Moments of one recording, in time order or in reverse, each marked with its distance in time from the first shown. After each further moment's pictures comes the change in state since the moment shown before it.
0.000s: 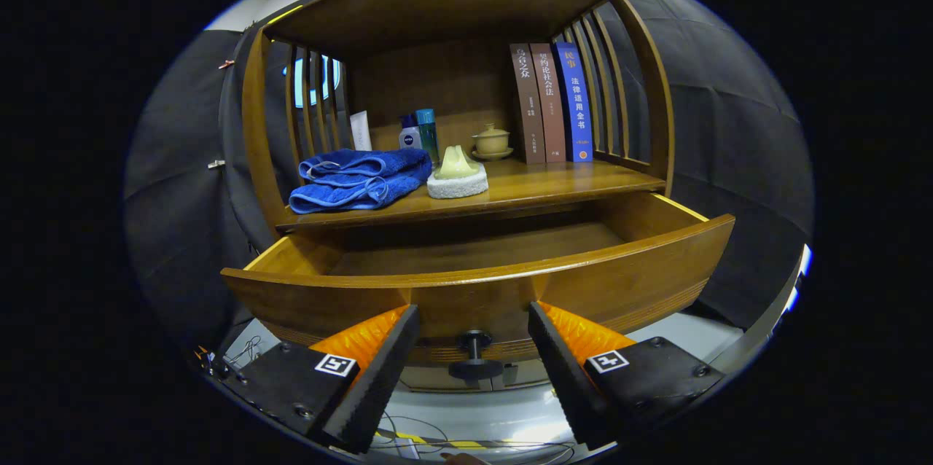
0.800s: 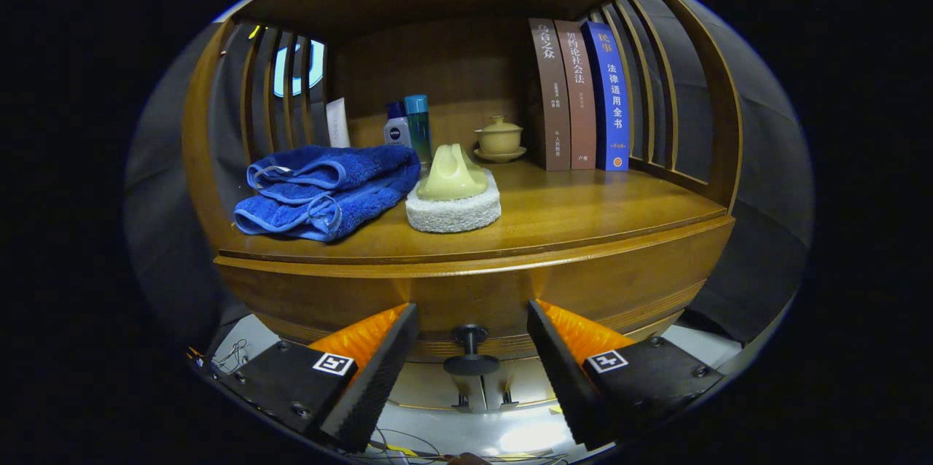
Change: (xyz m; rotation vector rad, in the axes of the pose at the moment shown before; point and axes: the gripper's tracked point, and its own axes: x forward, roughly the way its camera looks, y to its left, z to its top) arm 0.088 0.002 0.021 -0.028 0.022 -0.015
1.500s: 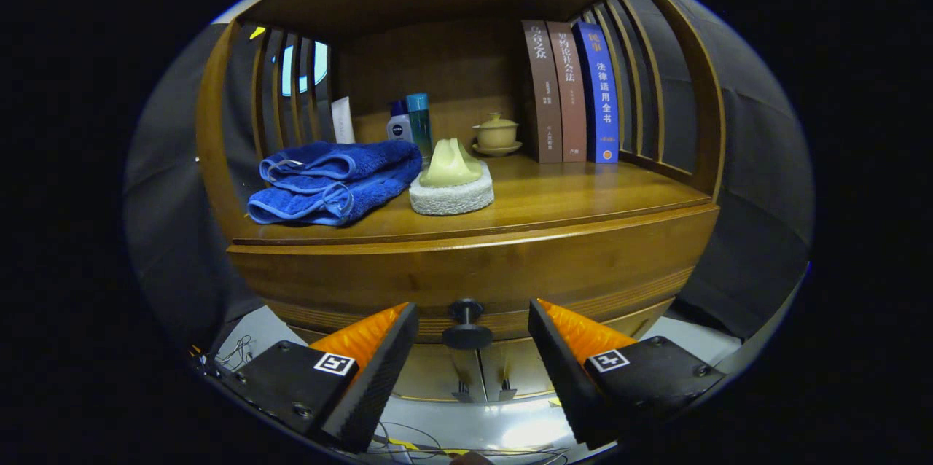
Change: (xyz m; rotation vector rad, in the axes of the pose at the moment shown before) arm -0.039 -0.005 -0.005 0.012 0.016 -0.005
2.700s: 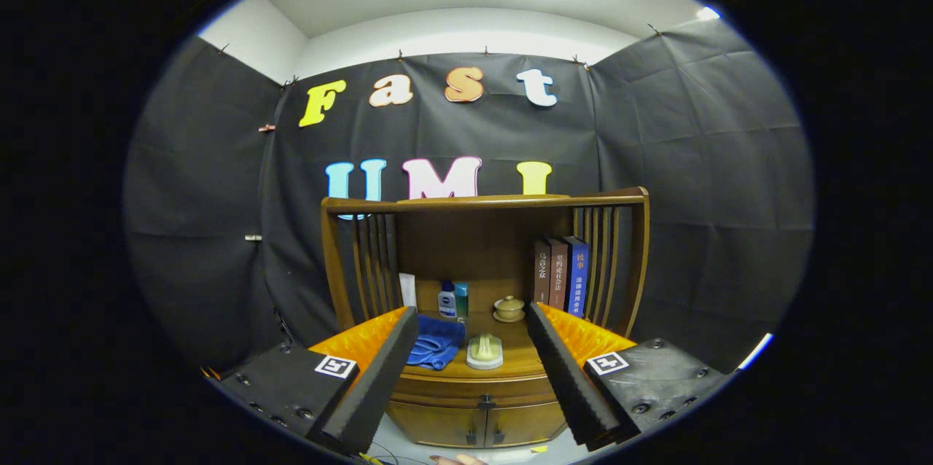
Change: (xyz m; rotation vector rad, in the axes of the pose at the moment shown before) arm -0.254 0.052 0.251 -0.094 -0.429 0.074
